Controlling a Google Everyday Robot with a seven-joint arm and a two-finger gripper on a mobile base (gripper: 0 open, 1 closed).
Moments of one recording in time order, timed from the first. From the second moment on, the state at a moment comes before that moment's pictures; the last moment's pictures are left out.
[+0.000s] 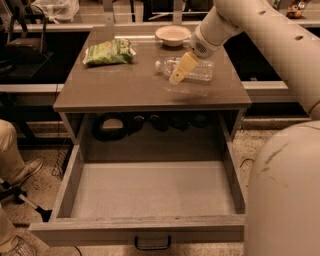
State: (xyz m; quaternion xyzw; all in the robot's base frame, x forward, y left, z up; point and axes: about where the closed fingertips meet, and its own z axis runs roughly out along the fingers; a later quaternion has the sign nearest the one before) arm 0.754 -0.100 0.877 -0.48 0.82 0.04 0.30
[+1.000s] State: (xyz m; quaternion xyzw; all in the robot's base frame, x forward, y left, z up) arm 0.775 -0.067 0.842 -0.51 0.82 0.04 0.26
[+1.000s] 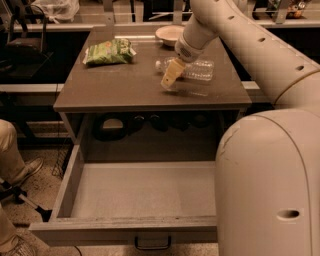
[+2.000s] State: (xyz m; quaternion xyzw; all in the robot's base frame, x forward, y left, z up) arm 0.766 -0.080 0.850 -0.50 0.82 0.06 0.27
